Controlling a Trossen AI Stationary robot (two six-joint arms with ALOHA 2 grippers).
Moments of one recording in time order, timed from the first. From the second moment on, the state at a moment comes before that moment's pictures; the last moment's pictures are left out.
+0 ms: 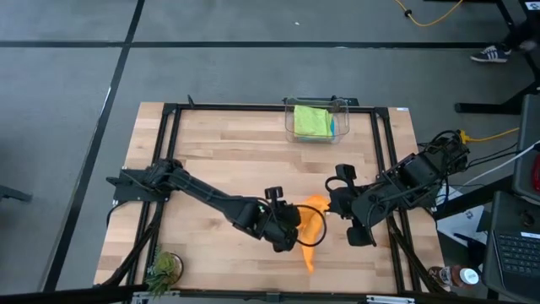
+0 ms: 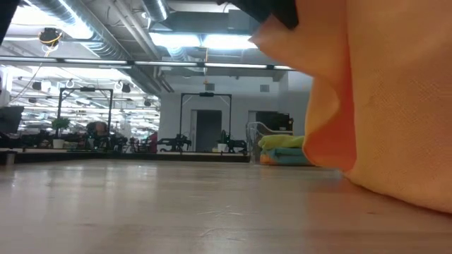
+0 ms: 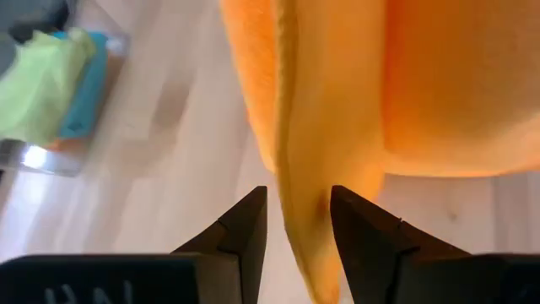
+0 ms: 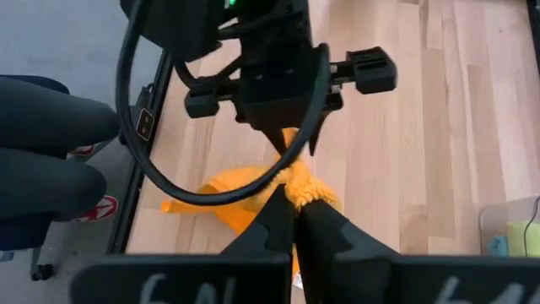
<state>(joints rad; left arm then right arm) -0.41 2.12 2.00 -0.95 -0.56 -0.41 0.58 1.61 2.07 -1.42 0.29 0.36</state>
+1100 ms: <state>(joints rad) -0.45 2.11 1.91 -0.93 -0.59 -0.35 0.58 1.61 2.07 -1.43 0.28 0.36</state>
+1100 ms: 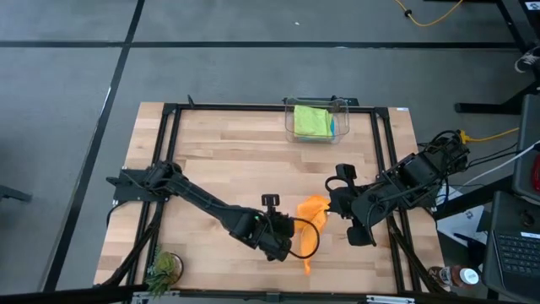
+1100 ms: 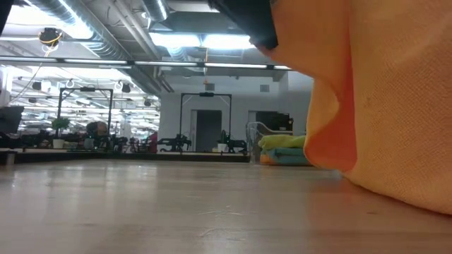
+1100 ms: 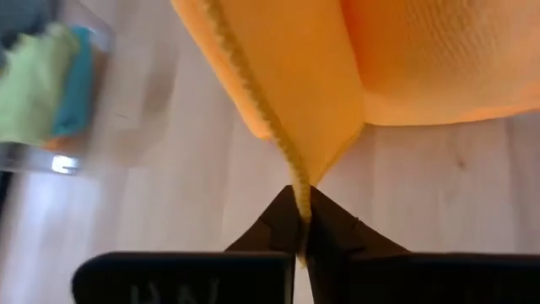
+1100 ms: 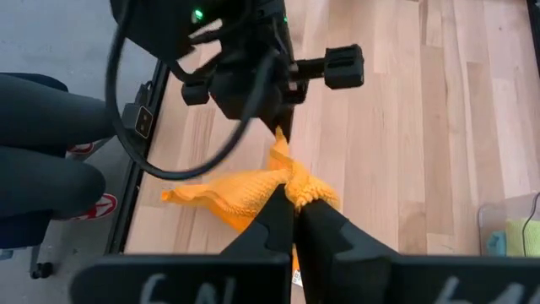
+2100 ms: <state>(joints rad) -0.69 1.75 2.02 -1.48 -0.78 -0.88 0.58 1.73 2.07 -1.41 0.30 0.21</state>
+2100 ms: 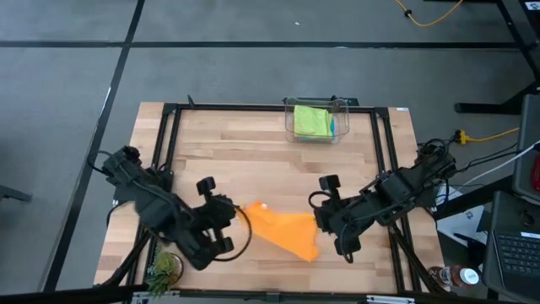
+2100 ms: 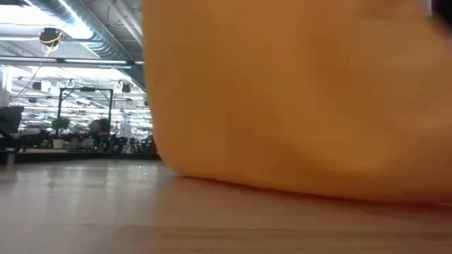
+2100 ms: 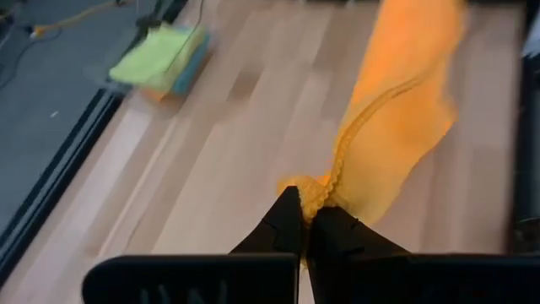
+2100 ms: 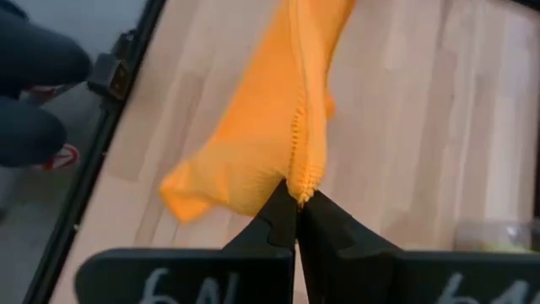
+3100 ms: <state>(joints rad) -0.73 1.76 2.24 -1.51 -0.72 -0.94 0.58 1.72 2.17 -1.57 0.30 0.28</state>
